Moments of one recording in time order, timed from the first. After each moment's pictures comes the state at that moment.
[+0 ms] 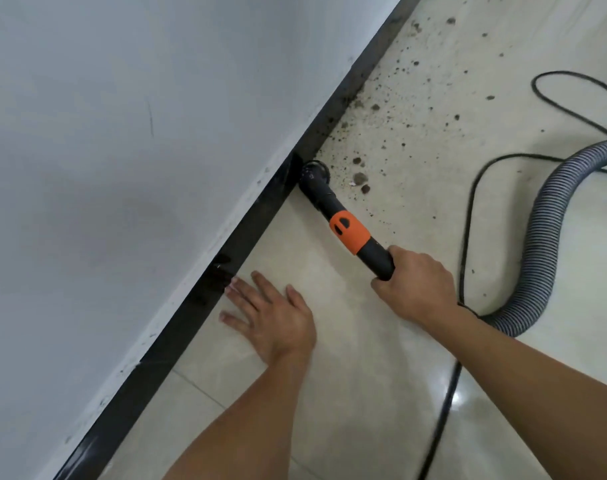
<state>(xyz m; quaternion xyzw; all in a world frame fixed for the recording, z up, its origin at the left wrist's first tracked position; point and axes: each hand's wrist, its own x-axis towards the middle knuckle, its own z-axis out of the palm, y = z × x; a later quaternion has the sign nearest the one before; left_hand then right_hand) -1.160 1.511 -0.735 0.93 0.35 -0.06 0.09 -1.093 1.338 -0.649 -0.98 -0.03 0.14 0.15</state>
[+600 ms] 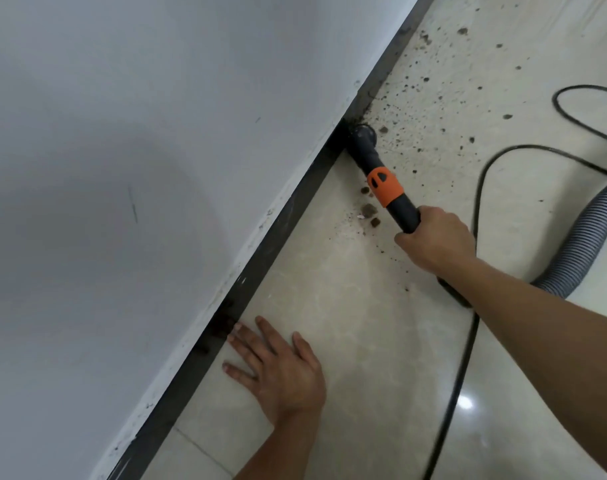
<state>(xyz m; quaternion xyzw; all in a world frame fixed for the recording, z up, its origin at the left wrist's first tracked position) -1.157 1.510 -0.744 0.92 0.36 -0.06 0.10 -0.957 1.330 -0.653 -0.97 0.06 0.11 0.19</state>
